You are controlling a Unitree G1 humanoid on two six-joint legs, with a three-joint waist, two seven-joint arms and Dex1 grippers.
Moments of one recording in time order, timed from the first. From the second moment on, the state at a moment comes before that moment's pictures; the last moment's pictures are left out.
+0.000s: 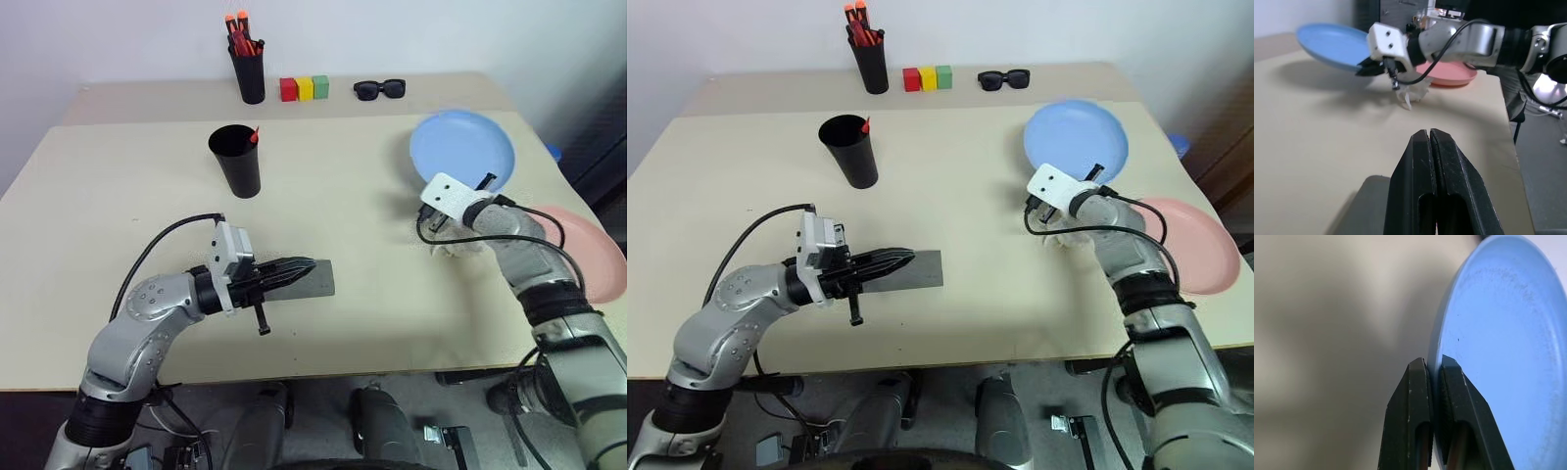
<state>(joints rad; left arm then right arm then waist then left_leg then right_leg) -0.18 0.52 -0.05 -0.46 -0.57 0.43 -0.91 -0.62 -0.73 0.15 0.35 -0.28 0.09 0.45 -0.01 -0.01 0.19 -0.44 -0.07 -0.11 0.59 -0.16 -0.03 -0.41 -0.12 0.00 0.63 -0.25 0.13</state>
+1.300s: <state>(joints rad) -0.28 0.45 -0.21 -0.26 -0.46 0.32 -1.00 -0.04 -0.75 -0.21 -0.35 0.03 0.51 0.68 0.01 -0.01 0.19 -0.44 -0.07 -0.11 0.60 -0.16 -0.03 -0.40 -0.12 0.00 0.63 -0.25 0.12</state>
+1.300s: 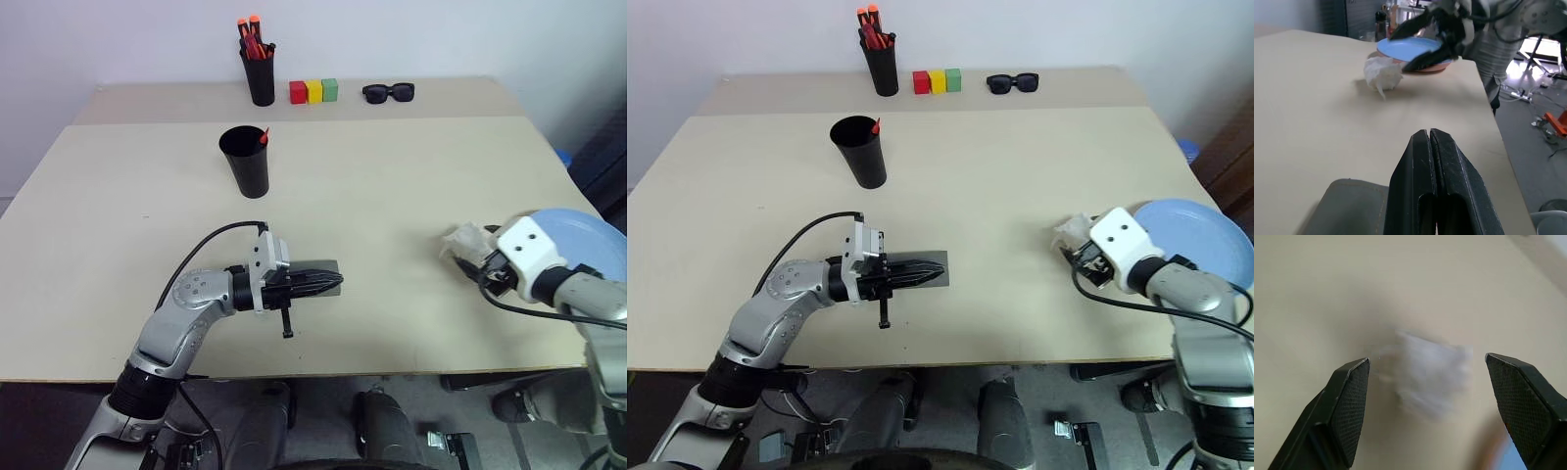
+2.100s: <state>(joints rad) -0.26 0.43 -0.22 -0.30 -0.47 0.34 -0.97 -0.06 -0.77 -0.28 -0.17 -0.16 0.44 0.37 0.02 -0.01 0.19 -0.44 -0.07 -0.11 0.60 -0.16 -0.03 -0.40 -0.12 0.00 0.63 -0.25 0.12</state>
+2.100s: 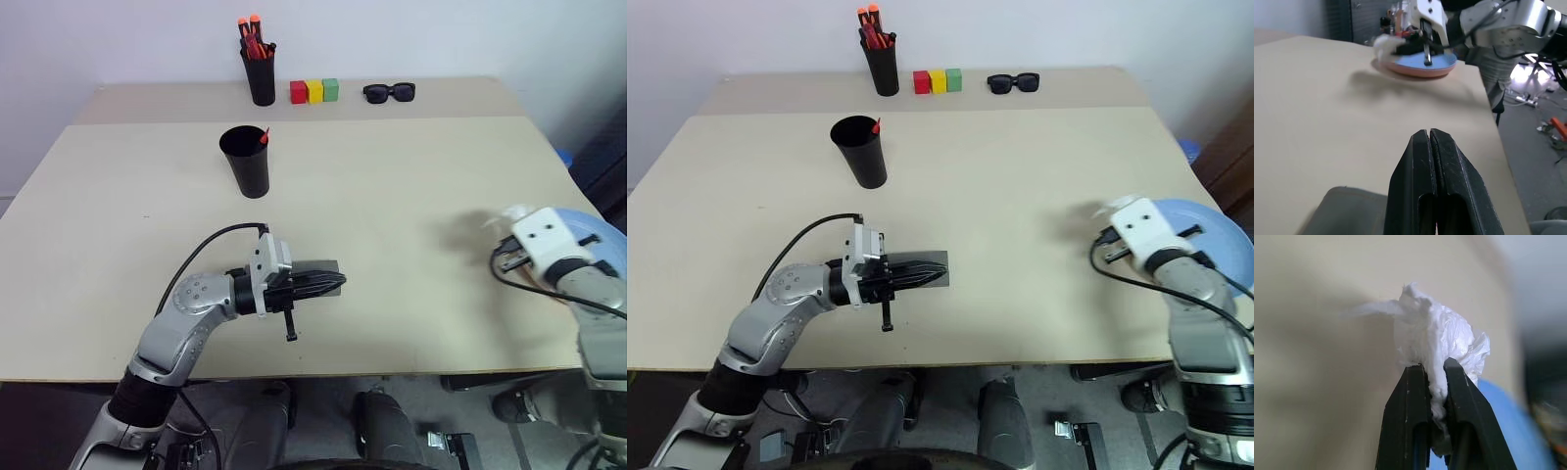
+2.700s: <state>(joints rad) -0.33 0.39 -0.18 -0.15 -0.43 0.27 -0.98 0.06 -0.78 -0.37 -0.23 -0.16 0.47 0.41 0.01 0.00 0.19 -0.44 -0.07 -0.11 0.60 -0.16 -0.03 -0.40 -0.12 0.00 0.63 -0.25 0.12</state>
